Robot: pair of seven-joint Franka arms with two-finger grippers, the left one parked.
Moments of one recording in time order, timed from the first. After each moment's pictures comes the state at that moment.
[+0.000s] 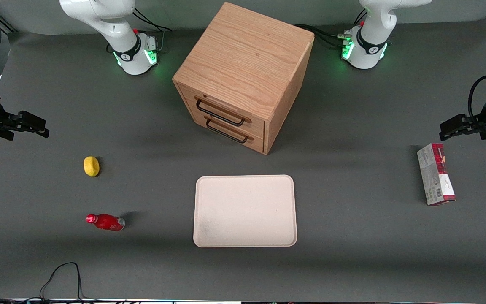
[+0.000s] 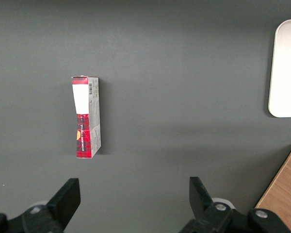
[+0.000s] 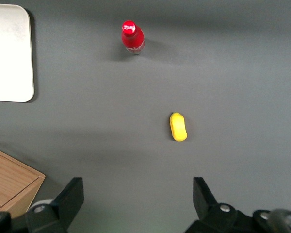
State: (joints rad) arm 0.01 0.04 -0.06 -1.60 -0.01 1.60 -0.09
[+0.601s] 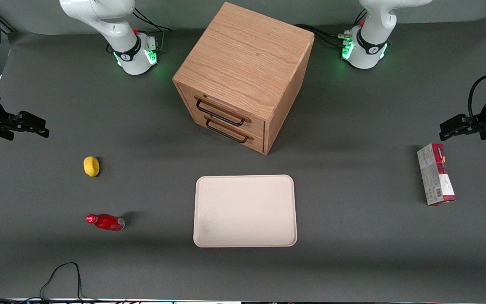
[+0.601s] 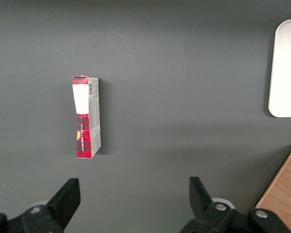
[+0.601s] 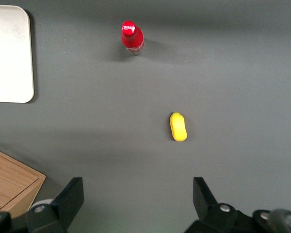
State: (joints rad) arm 0.01 0.04 -0.06 -1.59 -0.01 1.60 -0.09
